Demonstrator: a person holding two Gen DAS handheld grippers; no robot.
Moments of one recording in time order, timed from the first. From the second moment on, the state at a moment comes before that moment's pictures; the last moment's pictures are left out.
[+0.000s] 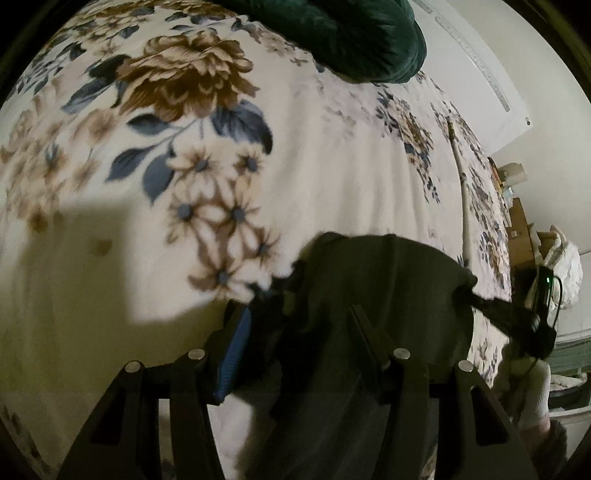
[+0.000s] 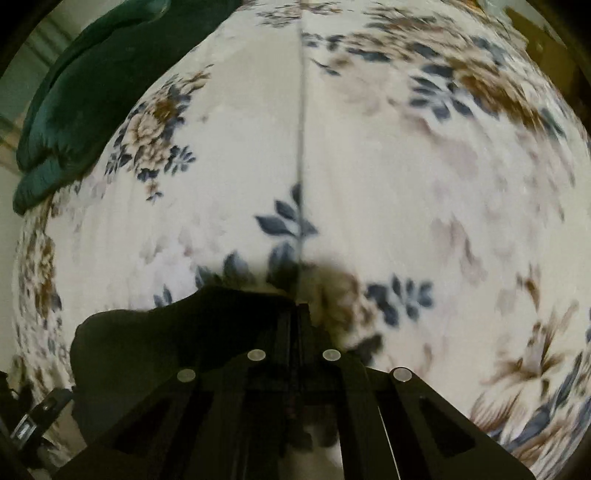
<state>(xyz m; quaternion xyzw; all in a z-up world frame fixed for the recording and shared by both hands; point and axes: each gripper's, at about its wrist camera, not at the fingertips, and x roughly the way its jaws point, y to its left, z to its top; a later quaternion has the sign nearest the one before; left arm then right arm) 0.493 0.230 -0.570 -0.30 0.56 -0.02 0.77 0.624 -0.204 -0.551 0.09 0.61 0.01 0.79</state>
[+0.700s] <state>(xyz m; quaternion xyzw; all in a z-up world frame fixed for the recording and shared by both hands) 0.487 0.217 -0.577 -0.30 0.55 -0.05 0.78 0.443 -0.252 -0.537 0.24 0.65 0.01 0.72</state>
